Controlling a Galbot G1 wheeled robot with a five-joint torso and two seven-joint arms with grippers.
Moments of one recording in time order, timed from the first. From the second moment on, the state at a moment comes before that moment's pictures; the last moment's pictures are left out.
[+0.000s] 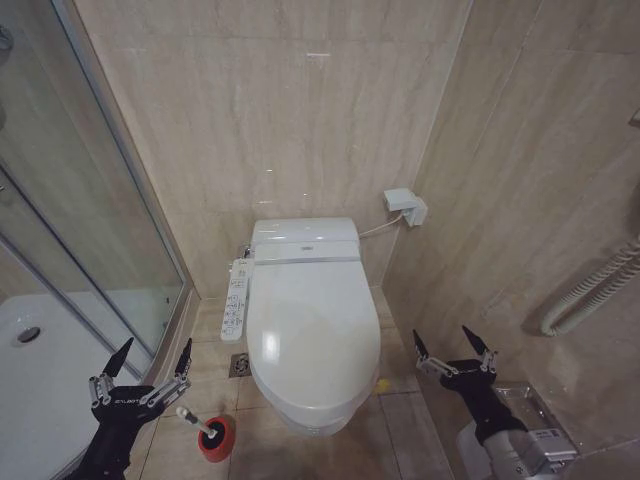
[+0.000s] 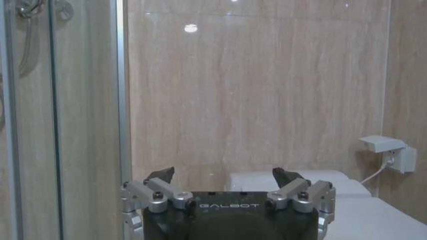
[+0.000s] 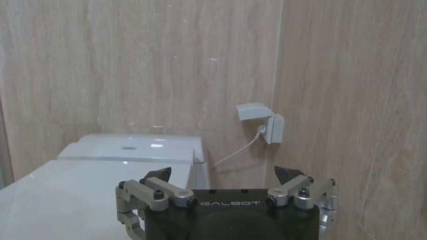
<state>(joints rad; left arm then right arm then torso) 2.02 -1.34 -0.80 -2.50 -0.34 -0.14 0.01 -1.81 1.51 0.76 2.41 0.17 -0.11 -0.13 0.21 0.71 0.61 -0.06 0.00</state>
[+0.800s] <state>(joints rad) 2.02 -1.34 -0.80 -2.50 -0.34 -0.14 0.01 -1.84 1.53 0.76 2.47 0.17 -0.17 -0.14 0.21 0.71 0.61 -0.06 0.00</state>
